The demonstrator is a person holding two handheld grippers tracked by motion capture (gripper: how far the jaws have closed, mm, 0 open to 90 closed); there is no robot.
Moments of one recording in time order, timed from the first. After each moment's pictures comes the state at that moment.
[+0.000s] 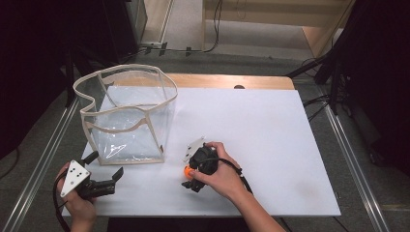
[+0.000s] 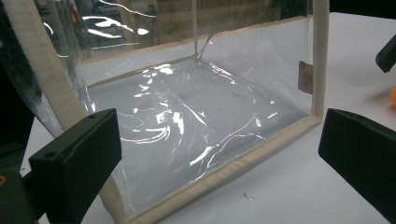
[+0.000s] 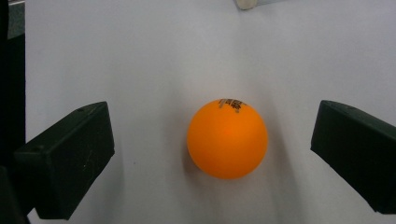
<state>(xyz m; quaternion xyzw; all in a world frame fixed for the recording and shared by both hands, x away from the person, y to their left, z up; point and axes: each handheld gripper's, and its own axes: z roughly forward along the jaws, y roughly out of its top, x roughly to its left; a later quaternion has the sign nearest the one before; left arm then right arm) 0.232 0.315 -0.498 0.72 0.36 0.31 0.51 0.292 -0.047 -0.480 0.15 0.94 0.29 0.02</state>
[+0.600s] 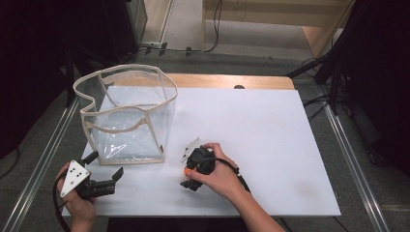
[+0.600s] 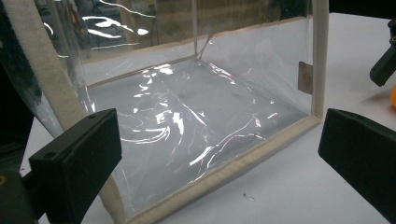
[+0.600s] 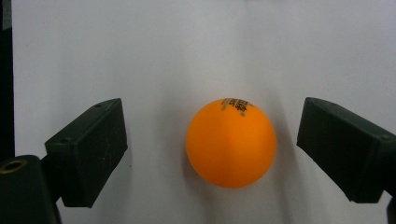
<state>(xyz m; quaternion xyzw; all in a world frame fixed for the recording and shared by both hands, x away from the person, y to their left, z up) 0.232 0.315 -0.498 0.72 0.36 0.31 0.51 0.295 -0.040 -0.486 0.16 0.95 0.27 0.01</state>
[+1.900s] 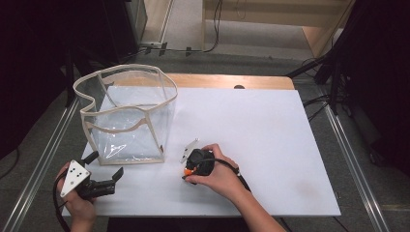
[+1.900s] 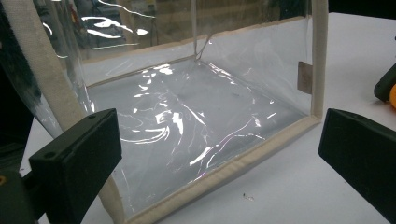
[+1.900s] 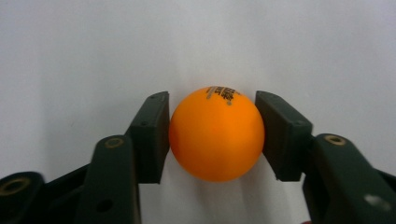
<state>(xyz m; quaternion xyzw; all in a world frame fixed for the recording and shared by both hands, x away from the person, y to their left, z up) 0.232 0.314 -0.498 0.72 0.36 0.31 0.51 0.294 -0.038 -0.489 0.17 0.95 0.25 0.03</state>
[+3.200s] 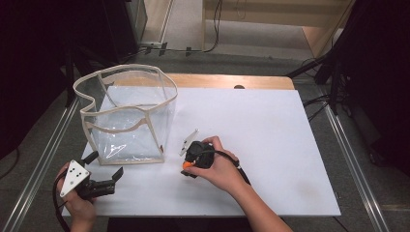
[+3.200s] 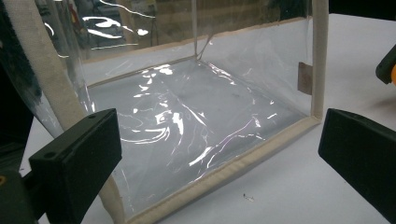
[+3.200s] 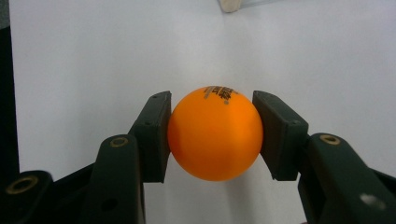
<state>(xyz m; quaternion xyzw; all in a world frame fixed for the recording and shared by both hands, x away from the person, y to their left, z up) 0.232 0.315 -0.497 0.72 0.36 0.31 0.51 0.307 -0.039 -0.465 0.16 0.95 0.25 0.01</state>
